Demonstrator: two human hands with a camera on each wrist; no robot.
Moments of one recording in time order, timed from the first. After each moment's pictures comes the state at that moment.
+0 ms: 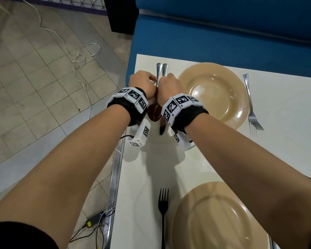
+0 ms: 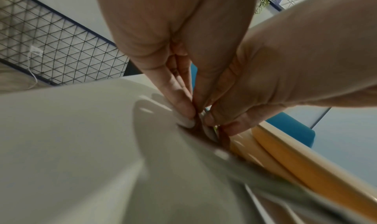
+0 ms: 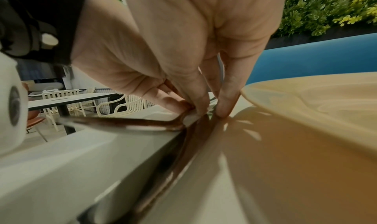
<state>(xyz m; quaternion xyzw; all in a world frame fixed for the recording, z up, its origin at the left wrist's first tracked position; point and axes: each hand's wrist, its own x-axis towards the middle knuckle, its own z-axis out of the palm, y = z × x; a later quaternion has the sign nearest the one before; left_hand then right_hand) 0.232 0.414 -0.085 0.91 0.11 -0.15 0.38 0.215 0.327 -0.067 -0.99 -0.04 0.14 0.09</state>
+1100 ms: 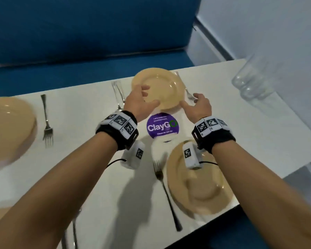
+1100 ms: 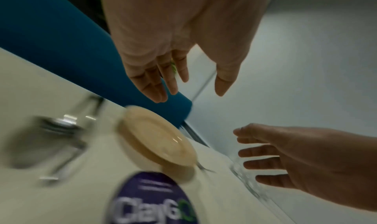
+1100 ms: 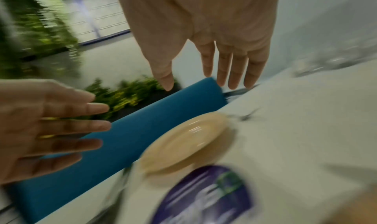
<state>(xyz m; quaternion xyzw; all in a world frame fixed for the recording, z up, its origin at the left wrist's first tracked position) 0.067 -0.157 0.001 0.84 -0.12 -0.19 0.50 -0.009 -0.322 0.001 -0.84 0.40 -0.07 0.36</state>
